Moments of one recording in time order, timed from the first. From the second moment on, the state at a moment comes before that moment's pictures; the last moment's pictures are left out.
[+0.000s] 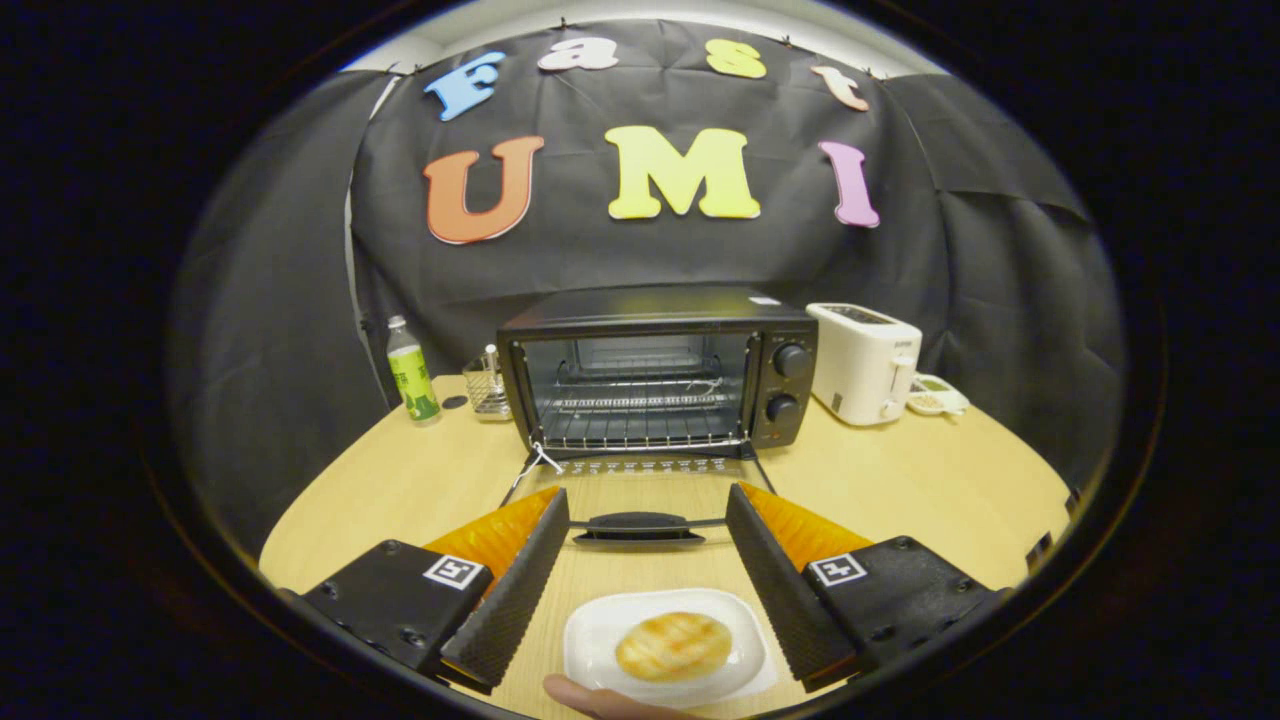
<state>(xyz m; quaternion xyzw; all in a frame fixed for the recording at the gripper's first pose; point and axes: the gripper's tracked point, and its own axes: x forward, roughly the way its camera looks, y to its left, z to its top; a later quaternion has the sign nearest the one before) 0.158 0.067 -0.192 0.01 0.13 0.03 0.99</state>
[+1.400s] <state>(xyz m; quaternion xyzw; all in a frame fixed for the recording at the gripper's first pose) 0.108 0.051 -0.319 0.00 0.19 0.02 0.98</state>
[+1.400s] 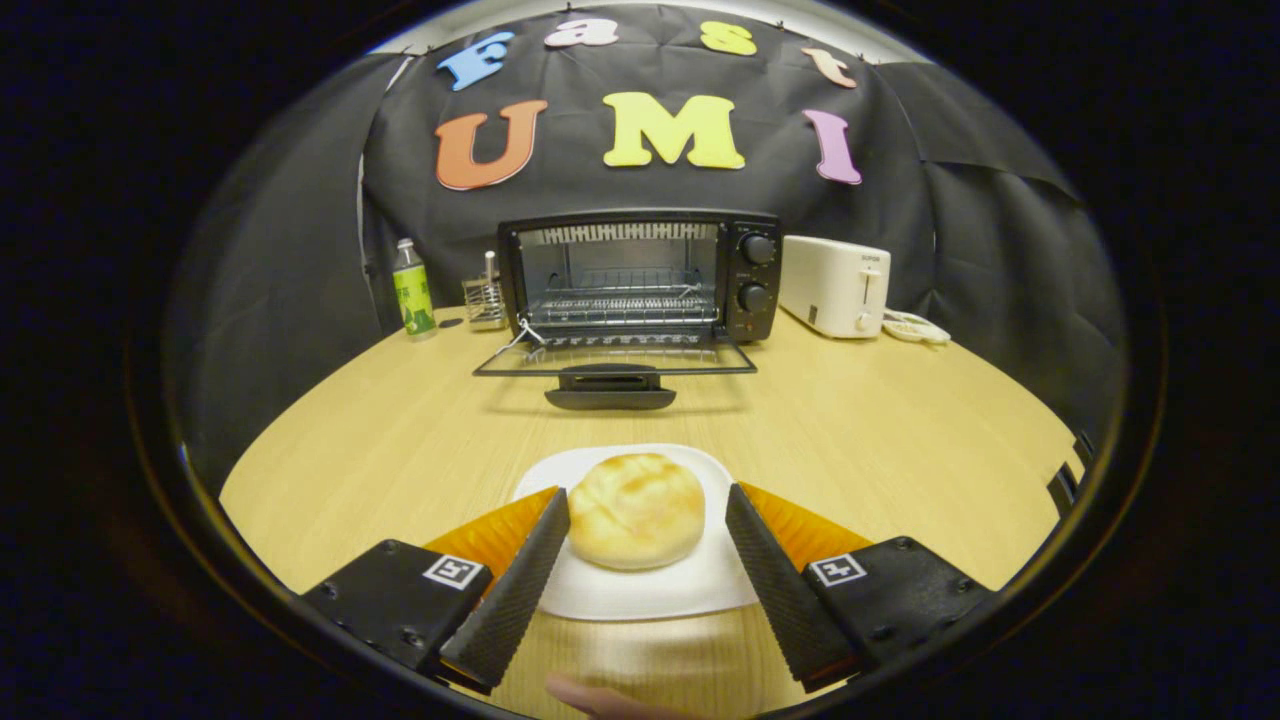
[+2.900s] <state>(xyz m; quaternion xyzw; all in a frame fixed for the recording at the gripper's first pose) 0.122 0.039 -0.327 0.01 0.23 -0.02 0.97</state>
